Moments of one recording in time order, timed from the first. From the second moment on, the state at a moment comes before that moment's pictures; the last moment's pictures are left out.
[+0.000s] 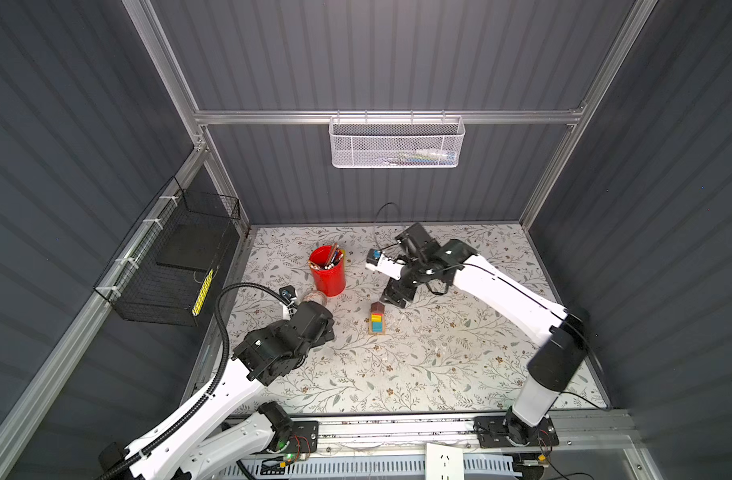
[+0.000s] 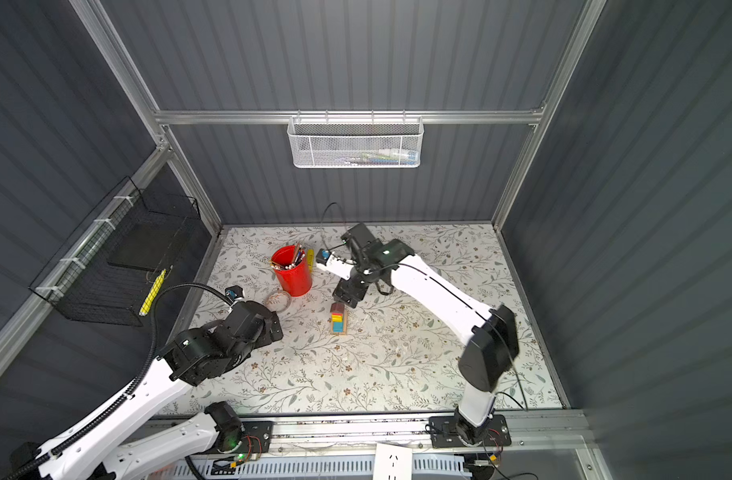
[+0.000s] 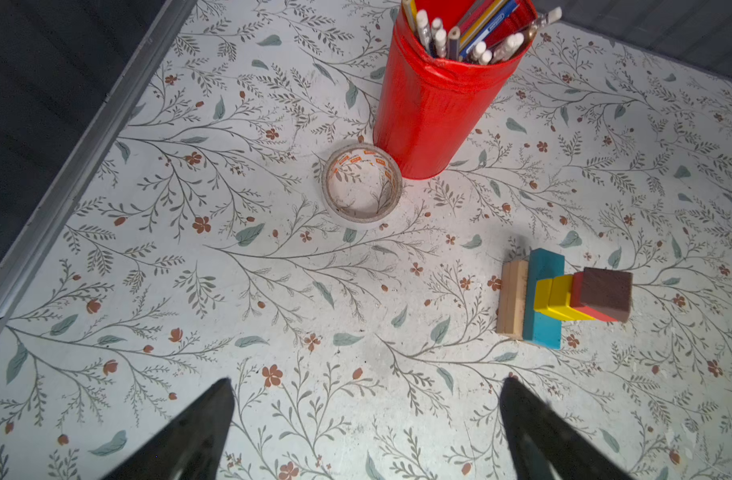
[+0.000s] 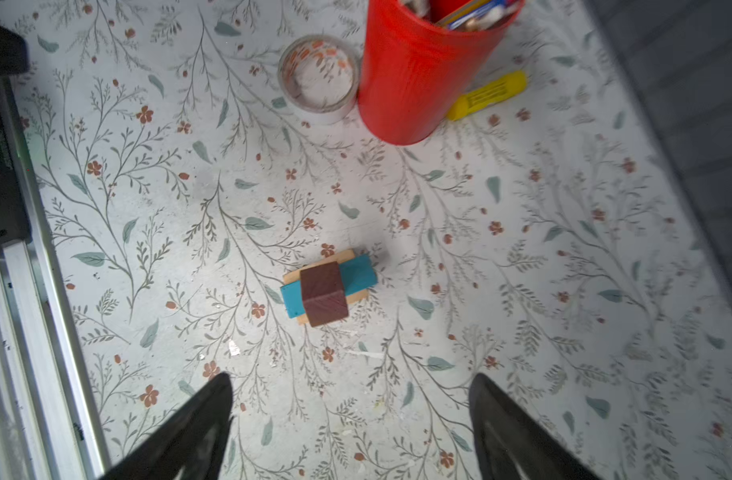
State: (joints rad) left arm -0.79 0.87 0.93 -1.05 -0.56 -0.86; right arm 0.70 1.66 1.63 -0.90 -0.19 -0.37
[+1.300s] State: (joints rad) left arm -0.14 1.72 0.29 1.06 -0.38 -0.02; right arm -0.05 1.46 0.30 0.83 0.10 0.08
